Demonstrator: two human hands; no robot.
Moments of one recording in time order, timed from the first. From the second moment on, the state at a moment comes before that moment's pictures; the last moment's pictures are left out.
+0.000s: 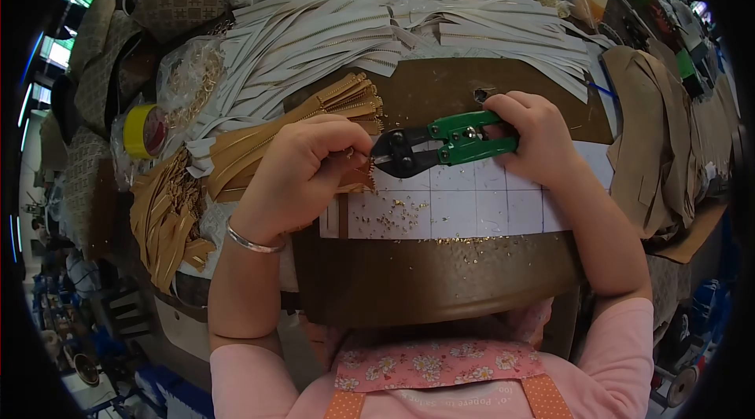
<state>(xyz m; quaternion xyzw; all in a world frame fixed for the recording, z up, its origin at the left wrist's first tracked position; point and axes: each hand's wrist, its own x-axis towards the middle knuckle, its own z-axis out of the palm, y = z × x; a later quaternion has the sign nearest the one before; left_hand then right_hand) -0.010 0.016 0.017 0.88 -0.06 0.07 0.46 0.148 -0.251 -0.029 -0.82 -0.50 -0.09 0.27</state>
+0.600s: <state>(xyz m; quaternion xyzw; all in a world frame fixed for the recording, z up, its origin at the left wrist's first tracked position) -0.009 0.029 0.021 0.96 -0.01 -0.09 0.27 0.155 -0.256 -0.027 -0.84 -0.48 -0.09 0.25</state>
